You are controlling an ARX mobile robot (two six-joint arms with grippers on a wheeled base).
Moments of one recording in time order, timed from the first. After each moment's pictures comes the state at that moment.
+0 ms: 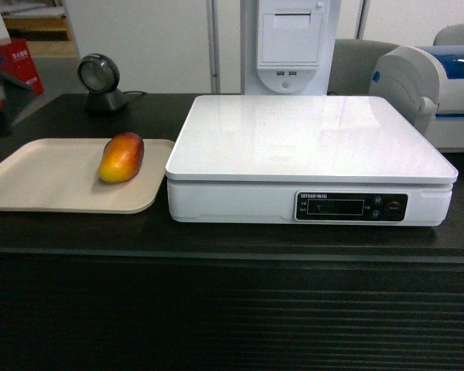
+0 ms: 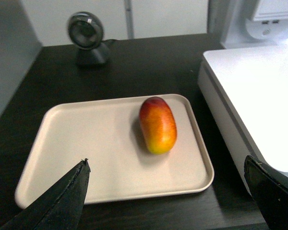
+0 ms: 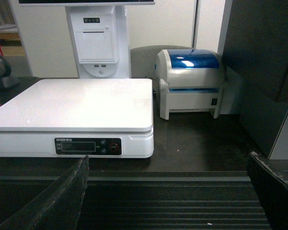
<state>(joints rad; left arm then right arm) 0.01 1.48 0.67 0.55 0.10 0.06 0.00 0.00 0.01 0.00 0.00 0.00</state>
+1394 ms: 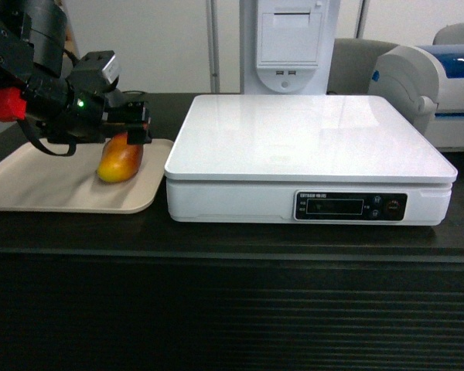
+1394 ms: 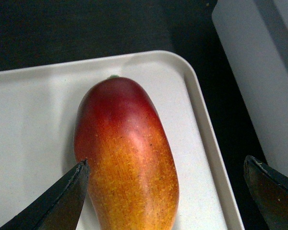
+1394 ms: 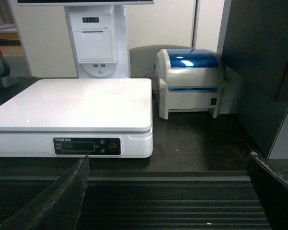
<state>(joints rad) -0.04 2.31 1.71 -0.12 0.17 0.07 0.00 0.00 0.01 0.00 0.00 0.00</state>
